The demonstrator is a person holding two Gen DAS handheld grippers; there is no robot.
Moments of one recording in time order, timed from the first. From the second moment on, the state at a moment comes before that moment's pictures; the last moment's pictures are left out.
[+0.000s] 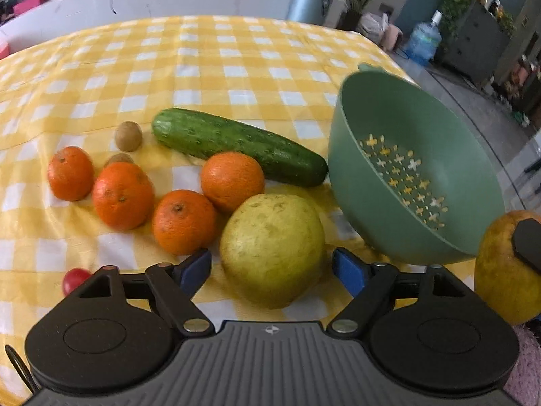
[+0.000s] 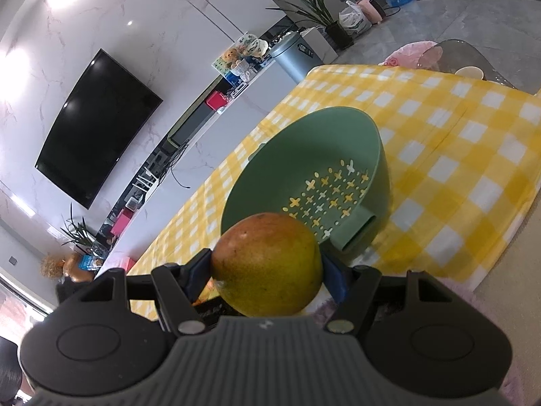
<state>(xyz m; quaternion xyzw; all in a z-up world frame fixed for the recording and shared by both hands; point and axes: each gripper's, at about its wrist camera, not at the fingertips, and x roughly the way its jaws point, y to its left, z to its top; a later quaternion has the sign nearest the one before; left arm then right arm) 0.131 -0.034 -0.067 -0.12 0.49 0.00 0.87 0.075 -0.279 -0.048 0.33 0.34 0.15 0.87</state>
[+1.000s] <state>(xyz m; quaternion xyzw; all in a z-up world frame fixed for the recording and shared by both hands) 0.106 -0.004 -0.013 -0.17 0.42 -0.03 0.89 0.075 -0.274 -0.048 0.31 0.35 0.14 0.87</state>
